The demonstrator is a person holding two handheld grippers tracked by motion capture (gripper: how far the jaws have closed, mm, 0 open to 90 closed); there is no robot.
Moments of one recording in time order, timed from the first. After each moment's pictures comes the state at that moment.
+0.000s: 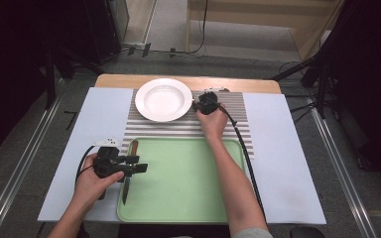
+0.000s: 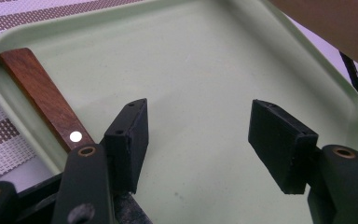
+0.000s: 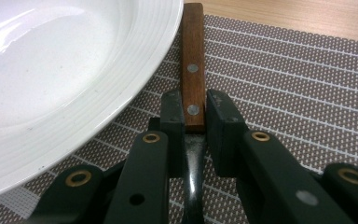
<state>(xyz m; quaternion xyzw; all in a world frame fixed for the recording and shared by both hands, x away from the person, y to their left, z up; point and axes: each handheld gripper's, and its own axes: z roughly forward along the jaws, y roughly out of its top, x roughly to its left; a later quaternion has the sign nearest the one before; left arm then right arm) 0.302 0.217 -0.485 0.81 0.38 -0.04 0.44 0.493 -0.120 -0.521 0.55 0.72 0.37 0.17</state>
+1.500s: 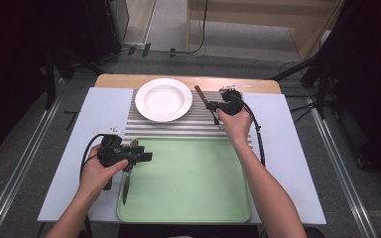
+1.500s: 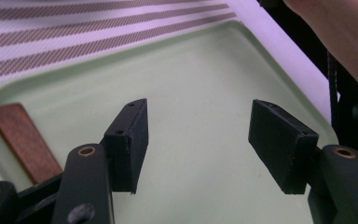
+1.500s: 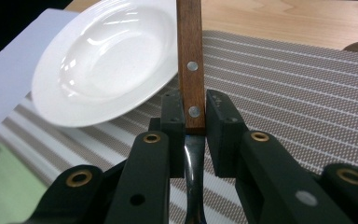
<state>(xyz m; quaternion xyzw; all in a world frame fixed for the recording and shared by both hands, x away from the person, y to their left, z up) 0.327 0.202 -0.466 0.79 0.40 -0.07 0.47 0.442 -0.181 -0.463 0.52 0.73 0.43 0.10</state>
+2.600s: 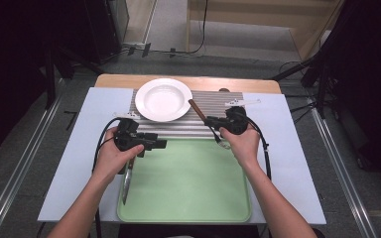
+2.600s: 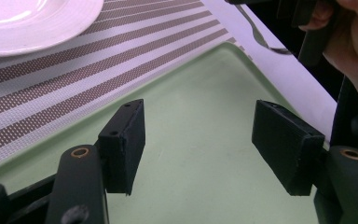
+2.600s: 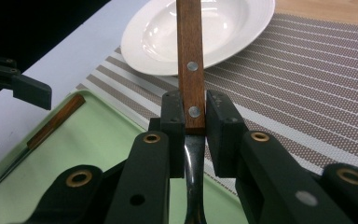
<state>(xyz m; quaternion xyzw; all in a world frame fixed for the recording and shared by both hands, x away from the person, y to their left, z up) 0.355 0.162 -0.445 0.80 0.38 -0.07 0.45 0.366 -0.178 -0.449 0.46 0.75 0.47 0.07</state>
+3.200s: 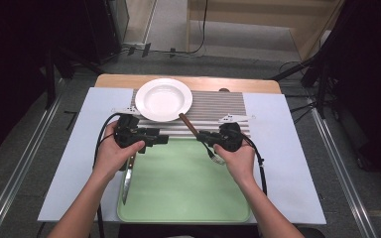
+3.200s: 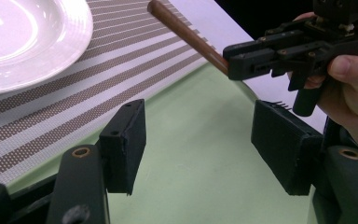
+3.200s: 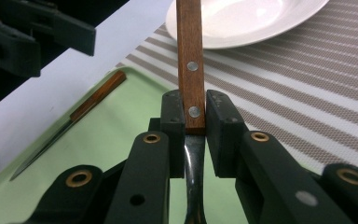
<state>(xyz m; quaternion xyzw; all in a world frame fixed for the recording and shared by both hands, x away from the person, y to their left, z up) 0.353 0.155 -0.427 0.80 0.36 -0.06 0.47 0.326 -0.157 -0.460 0.43 0.76 0.49 0.05</state>
